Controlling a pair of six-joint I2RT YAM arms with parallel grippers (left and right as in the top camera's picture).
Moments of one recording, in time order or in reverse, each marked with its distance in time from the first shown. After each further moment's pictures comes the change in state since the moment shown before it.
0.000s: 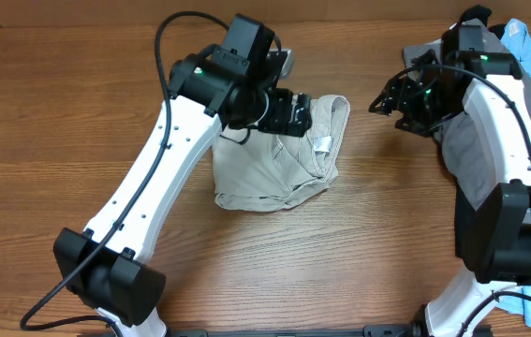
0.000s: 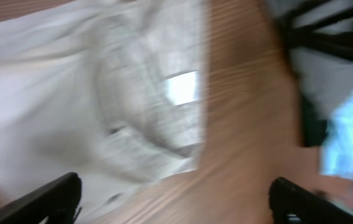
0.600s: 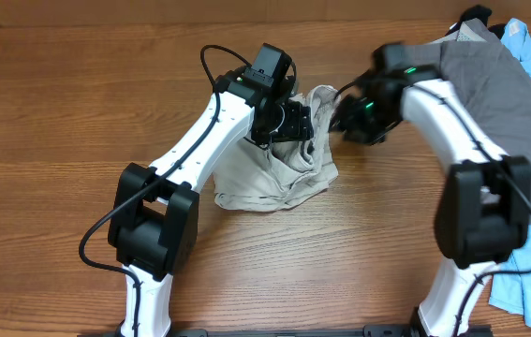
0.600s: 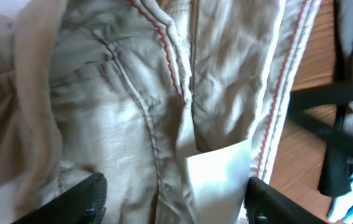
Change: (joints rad) left arm -0.008 0.266 -0.127 0.322 0.104 -0.171; right arm 0.181 0.097 -0.048 0.127 -0.013 0.123
